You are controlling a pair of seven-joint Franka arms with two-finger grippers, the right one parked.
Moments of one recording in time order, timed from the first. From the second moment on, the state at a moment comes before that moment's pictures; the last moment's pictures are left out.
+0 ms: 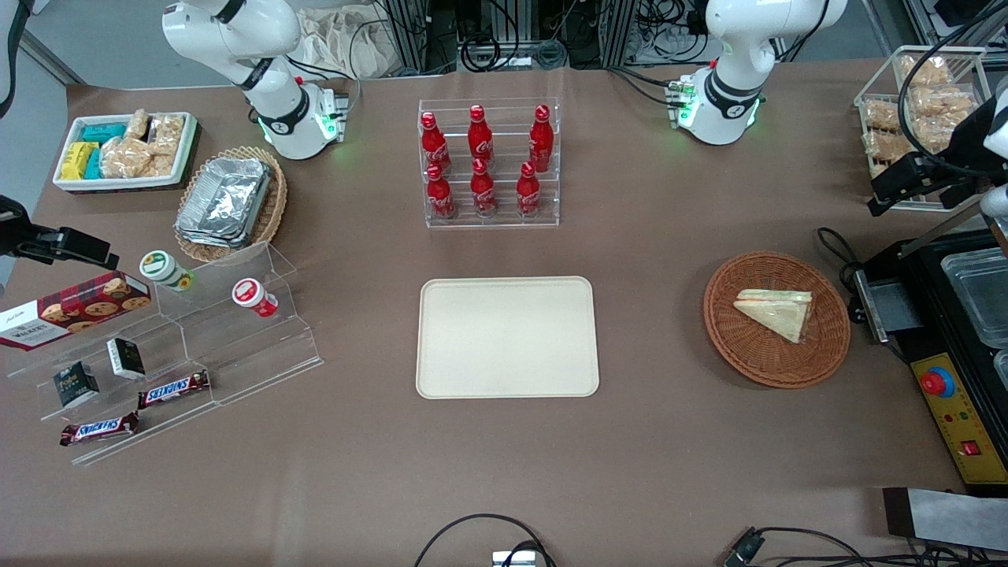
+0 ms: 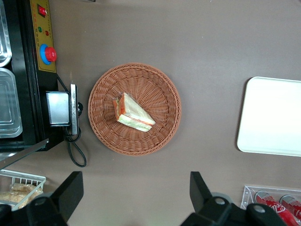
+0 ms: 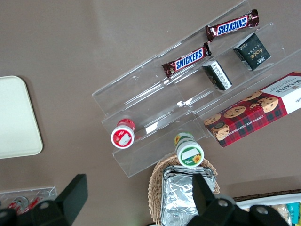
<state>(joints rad) 0.09 -0.09 -0.10 -1.61 -0.02 1.54 -0.11</state>
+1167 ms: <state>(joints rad) 0.19 -0.02 -0.03 -1.92 -0.02 1.81 -0.27</state>
